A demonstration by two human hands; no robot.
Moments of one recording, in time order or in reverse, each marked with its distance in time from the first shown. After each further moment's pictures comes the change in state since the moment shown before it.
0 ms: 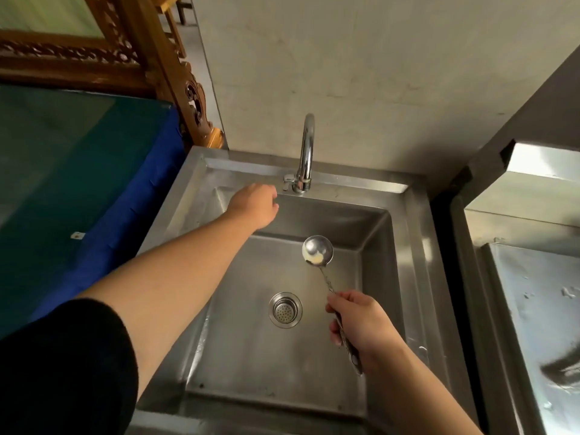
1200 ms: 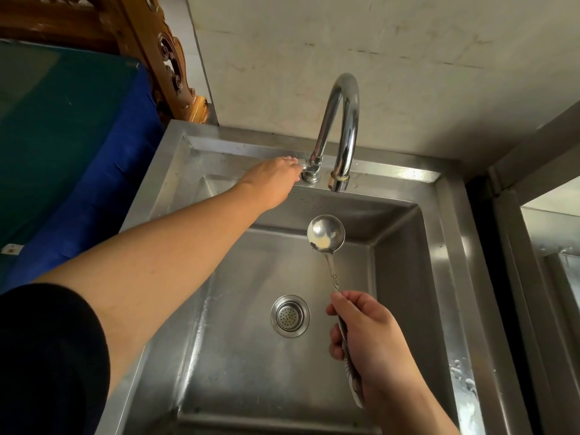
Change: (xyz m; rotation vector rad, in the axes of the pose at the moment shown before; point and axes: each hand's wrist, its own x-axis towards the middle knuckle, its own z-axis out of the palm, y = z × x) left_hand 0.104 -0.028 0.046 0.141 0.049 0.454; right_hand 0.055 0.000 0.057 0.153 0.107 -0.065
